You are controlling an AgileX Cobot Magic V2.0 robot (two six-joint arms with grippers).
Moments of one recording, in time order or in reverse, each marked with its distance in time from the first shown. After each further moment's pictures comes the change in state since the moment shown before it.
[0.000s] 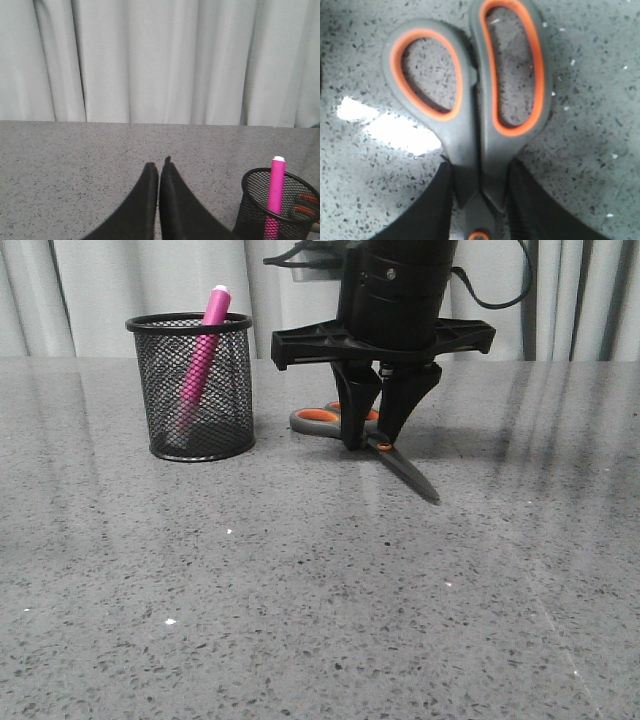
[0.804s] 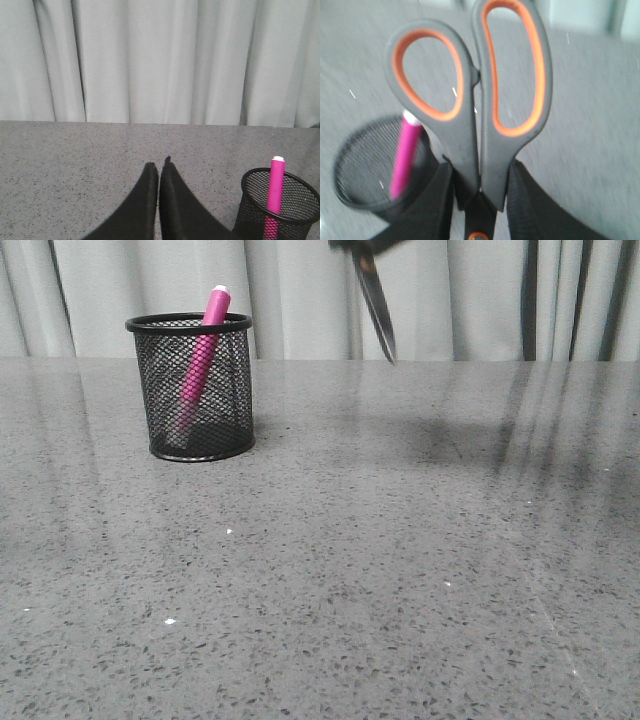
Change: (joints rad) left arm 0.000 0.000 0.000 0.000 0.000 0.000; right arm 0.009 -0.472 0.427 0.000 -0.766 0.006
